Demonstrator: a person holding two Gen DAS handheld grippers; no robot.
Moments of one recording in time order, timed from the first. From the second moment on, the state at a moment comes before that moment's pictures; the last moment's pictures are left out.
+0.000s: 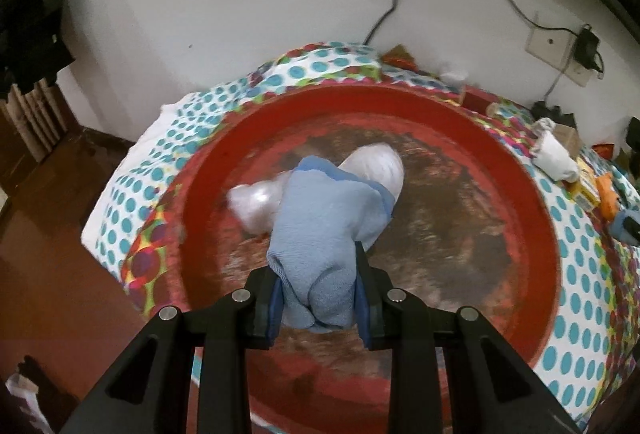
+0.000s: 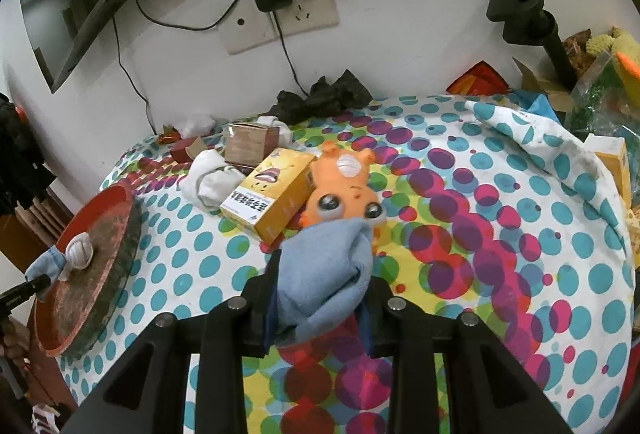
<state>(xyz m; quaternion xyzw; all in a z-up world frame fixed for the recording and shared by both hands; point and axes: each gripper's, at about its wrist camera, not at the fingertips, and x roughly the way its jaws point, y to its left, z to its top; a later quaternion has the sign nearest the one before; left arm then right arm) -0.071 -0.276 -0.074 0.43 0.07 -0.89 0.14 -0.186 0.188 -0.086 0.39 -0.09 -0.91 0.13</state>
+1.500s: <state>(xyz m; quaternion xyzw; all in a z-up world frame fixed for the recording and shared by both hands) -0.022 -0.299 -0.071 0.39 0.11 -0.88 0.23 -0.152 -0.008 -0.044 0.37 0.01 -0.89 0.27</state>
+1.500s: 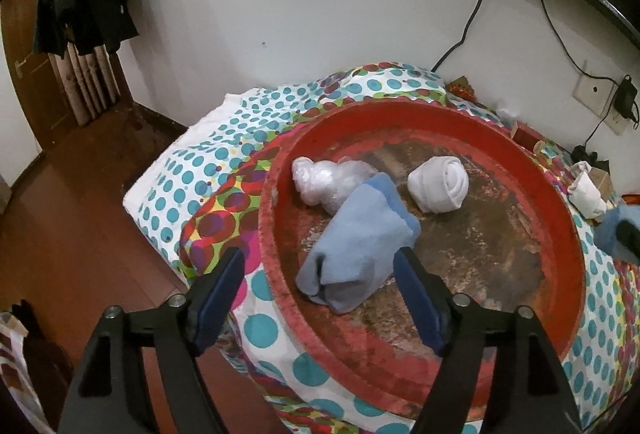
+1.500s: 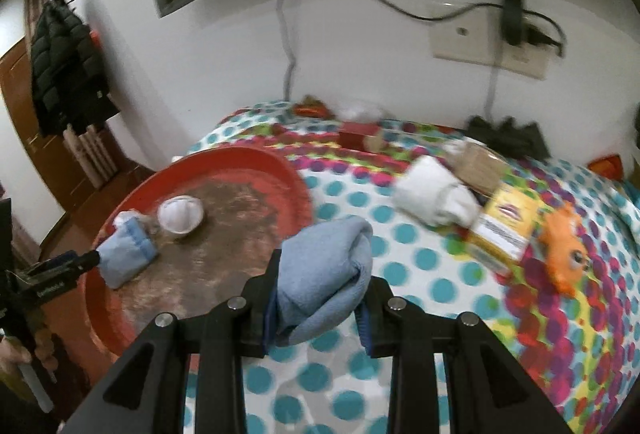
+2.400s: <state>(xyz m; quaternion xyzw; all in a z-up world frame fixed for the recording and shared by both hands) -0.020 -0.307 -0.068 0.38 0.09 -0.89 0.24 -0.135 -0.148 -0.074 0.41 0.09 -0.85 0.33</state>
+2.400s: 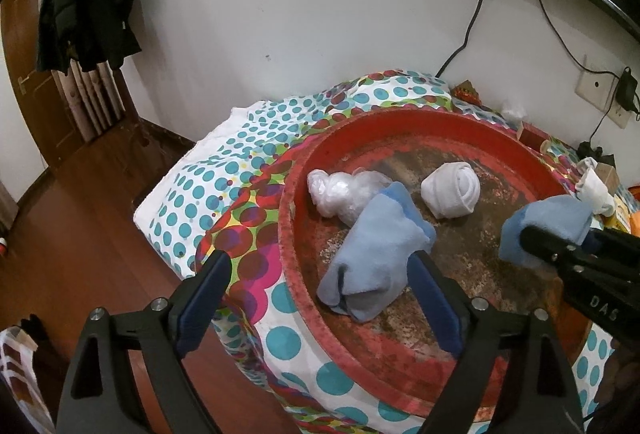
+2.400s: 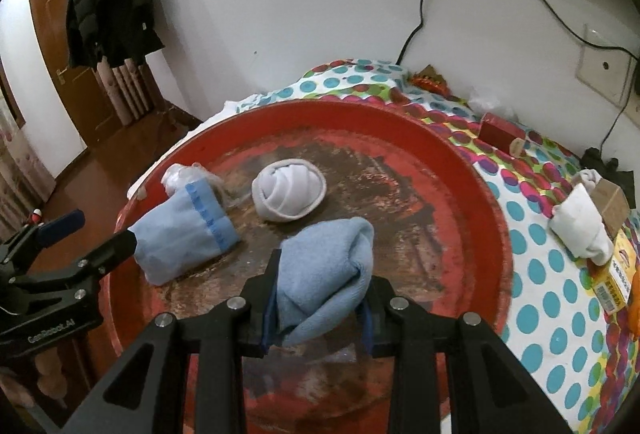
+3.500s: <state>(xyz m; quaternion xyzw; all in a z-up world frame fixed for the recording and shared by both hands) -0.027 -0.283 -0.070 0.38 0.06 -0.90 0.22 -0.170 0.022 -0.052 0.39 0.06 -0.90 0.18</state>
